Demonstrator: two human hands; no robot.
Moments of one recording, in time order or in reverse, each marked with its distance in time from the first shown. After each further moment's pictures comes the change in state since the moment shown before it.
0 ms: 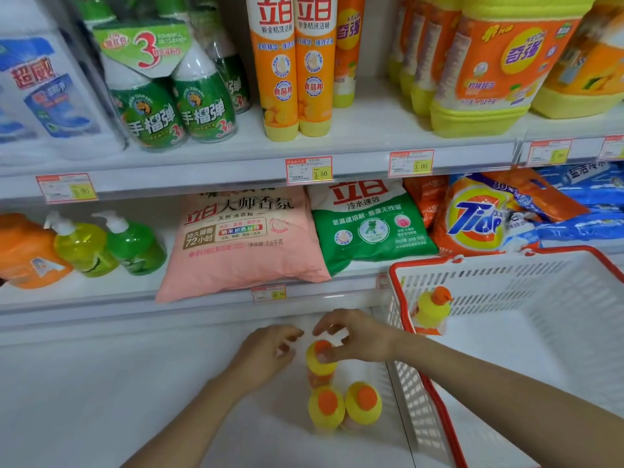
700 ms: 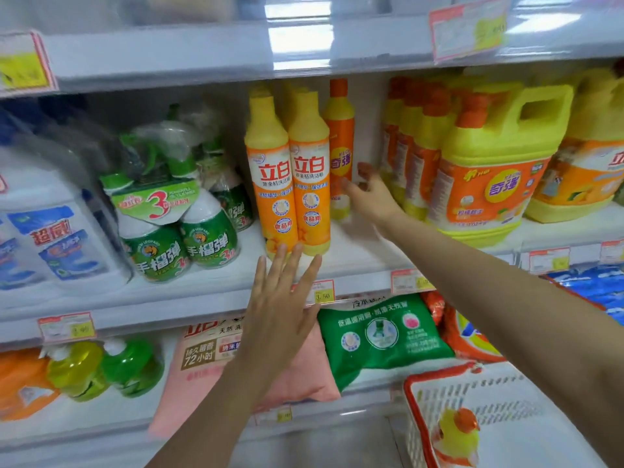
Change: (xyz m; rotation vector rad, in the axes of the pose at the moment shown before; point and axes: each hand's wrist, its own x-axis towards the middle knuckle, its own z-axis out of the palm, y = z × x) left_hand 0.111 0.117 -0.159 0.715 0.719 0.367; right_hand 0.123 -0.117 -0.300 0.419 0.884 -0.123
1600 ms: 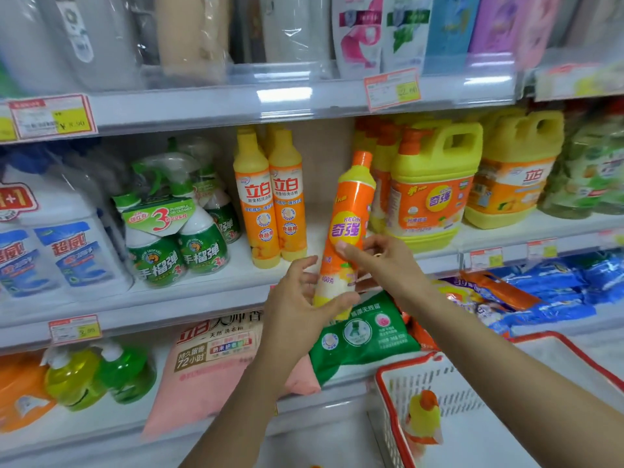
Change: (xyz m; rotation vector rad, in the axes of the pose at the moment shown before) left_hand -0.003 0.082 -0.093 -1.050 -0.016 -0.498; right_hand -0.168 -0.026 -0.055 0.115 -0.017 0.072
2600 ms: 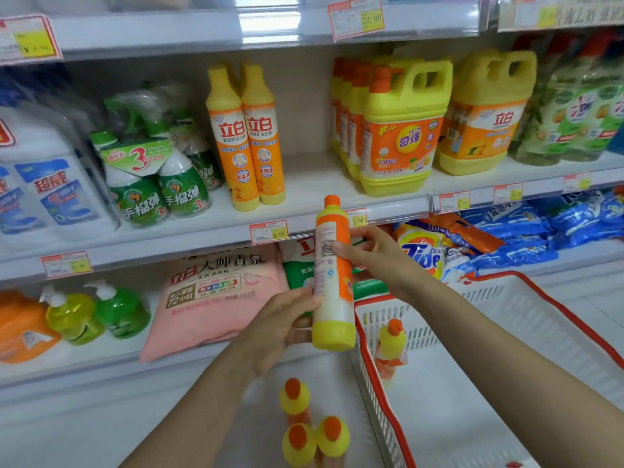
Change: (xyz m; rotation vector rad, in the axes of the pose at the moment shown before) left_hand -0.089 -0.037 0.018 -0.566 -0.506 -0.418; right_hand -0.077 0.043 -0.027 0.041 -0.181 0.193
